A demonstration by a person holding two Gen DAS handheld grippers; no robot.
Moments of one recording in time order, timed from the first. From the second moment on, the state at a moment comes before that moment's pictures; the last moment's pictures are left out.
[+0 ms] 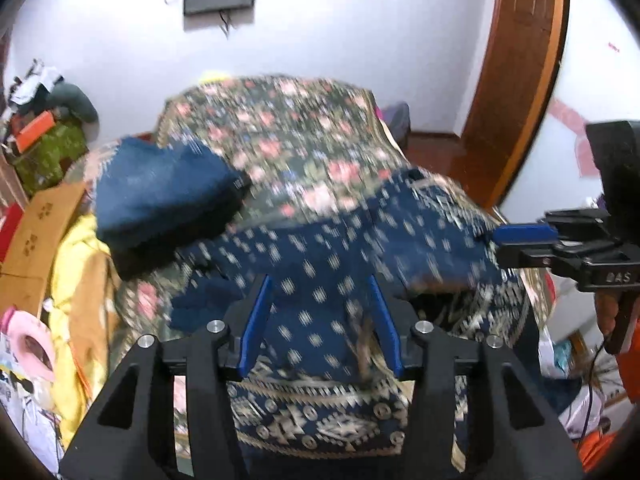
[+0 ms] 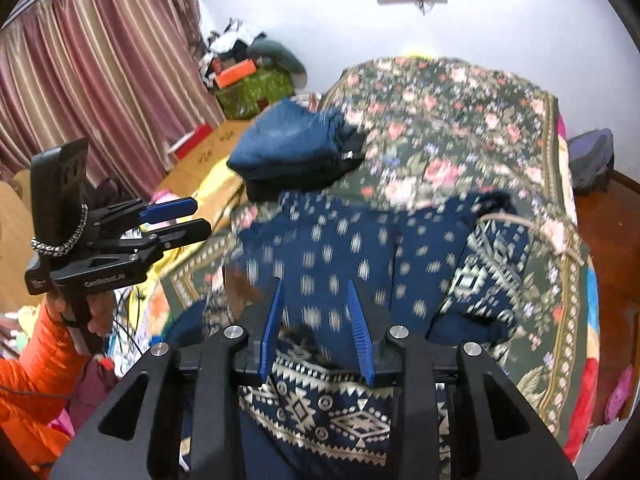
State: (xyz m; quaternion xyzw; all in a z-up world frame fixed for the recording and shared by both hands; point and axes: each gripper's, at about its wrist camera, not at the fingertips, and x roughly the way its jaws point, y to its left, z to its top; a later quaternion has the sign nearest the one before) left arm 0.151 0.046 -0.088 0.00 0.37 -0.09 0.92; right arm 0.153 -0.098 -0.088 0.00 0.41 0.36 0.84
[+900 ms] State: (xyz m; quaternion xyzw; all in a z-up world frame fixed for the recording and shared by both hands) left arm 0.198 0.055 -0.164 -0.02 0.45 -0.04 0.89; right arm 0.186 -0.114 -0.125 0.00 0.44 0.29 0.85
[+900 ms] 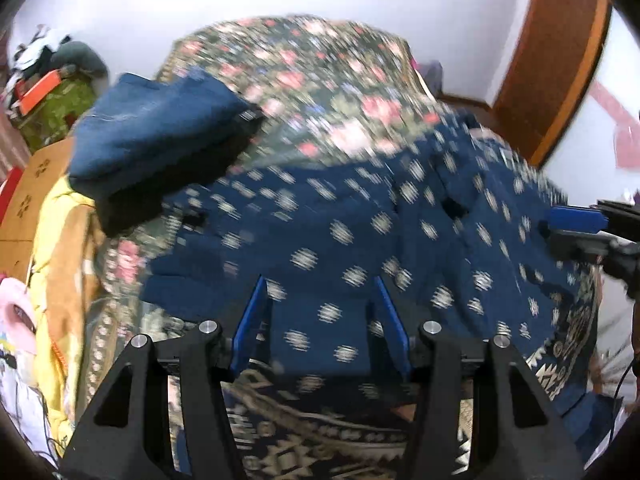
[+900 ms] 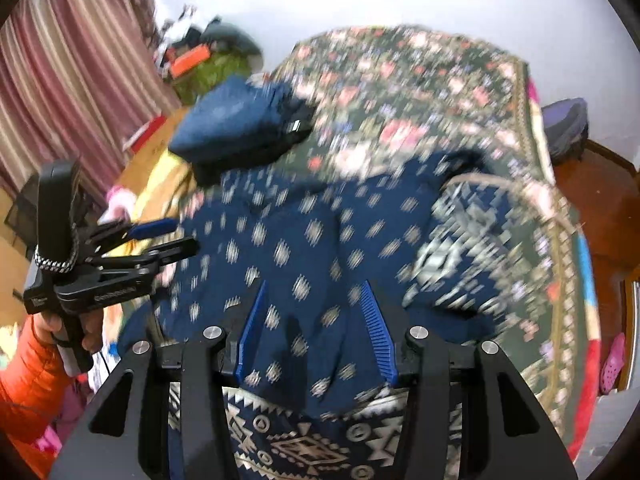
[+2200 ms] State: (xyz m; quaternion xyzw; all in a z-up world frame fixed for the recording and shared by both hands) left arm 0.281 0.216 -0.308 -0.36 0.50 -0.03 0.79; right arm 0.282 -0.174 -0.186 0.22 0.51 0.22 0.80
